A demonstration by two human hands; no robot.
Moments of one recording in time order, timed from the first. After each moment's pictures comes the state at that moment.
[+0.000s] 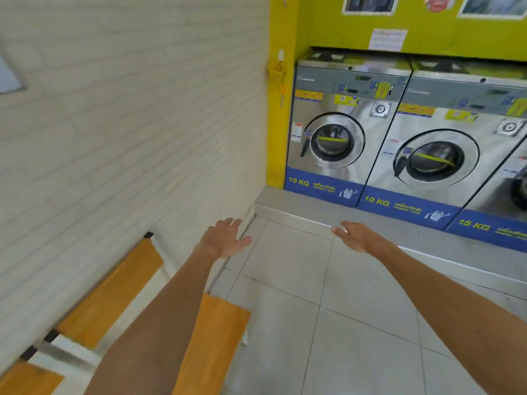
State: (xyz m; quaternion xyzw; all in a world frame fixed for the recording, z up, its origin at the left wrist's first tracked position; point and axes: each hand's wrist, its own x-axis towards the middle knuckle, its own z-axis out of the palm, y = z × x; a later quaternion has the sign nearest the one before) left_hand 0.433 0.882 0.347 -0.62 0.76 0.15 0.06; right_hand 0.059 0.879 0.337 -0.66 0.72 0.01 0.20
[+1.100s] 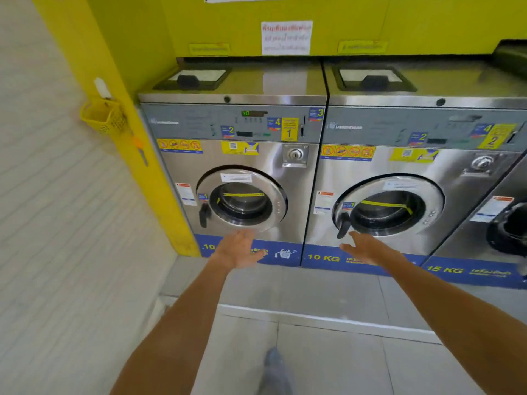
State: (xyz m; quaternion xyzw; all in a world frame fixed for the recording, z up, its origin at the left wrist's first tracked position) left_hand -0.141 0.192 0.304 -0.49 0.86 0.14 0.06; right_hand -0.487 0.279 0.282 -0.54 0.80 0.01 0.25
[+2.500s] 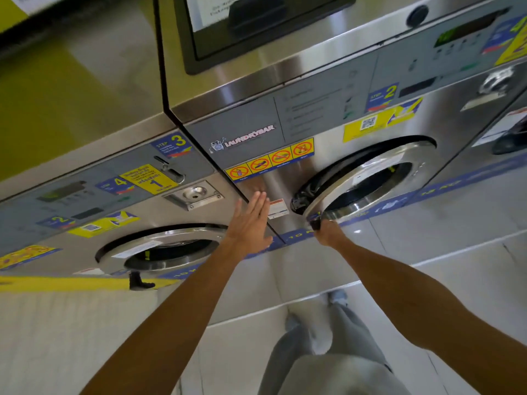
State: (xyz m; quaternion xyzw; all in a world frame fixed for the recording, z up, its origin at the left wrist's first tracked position) left_hand -0.493 -0.068 0.232 -0.26 0.94 -0.02 0.24; right_hand -0.671 0.057 0.087 -0.30 0.85 -0.12 0.41
